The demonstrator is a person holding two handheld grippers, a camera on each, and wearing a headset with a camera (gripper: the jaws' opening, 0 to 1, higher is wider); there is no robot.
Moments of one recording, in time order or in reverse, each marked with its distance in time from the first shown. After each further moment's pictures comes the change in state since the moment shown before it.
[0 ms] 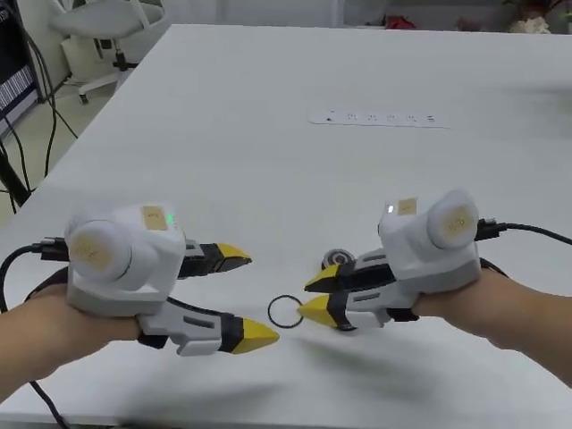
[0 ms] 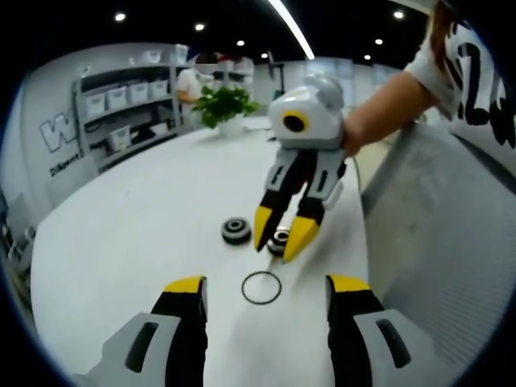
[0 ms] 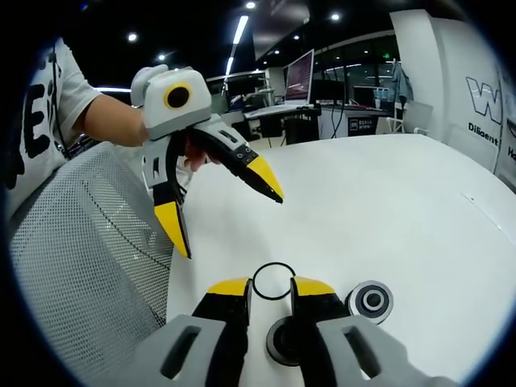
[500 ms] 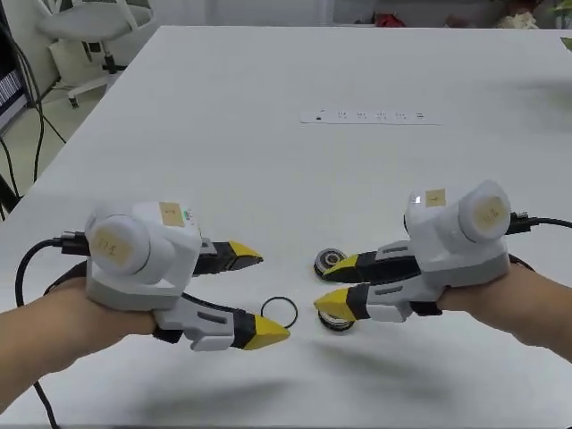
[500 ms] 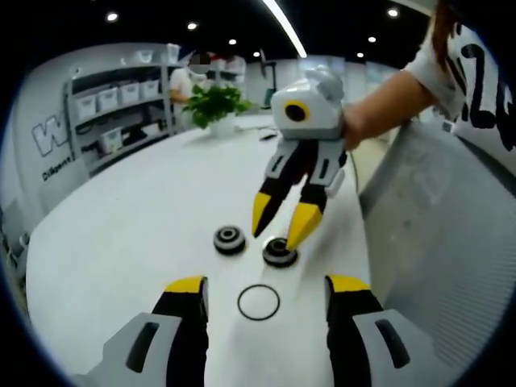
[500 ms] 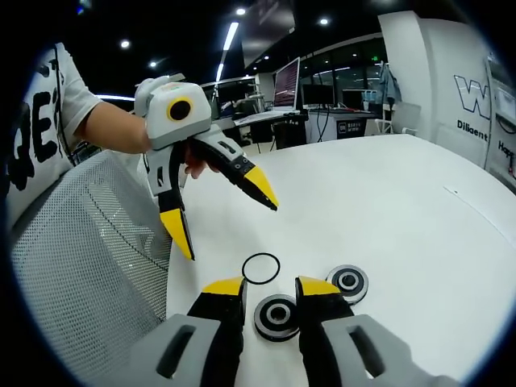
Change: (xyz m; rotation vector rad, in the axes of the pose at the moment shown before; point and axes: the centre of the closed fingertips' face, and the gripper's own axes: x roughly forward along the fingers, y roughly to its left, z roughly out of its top) left arm 0.020 0.000 0.006 0.020 0.010 -0.043; right arm -0.028 -0.012 -0.007 0.034 -0.029 -0.046
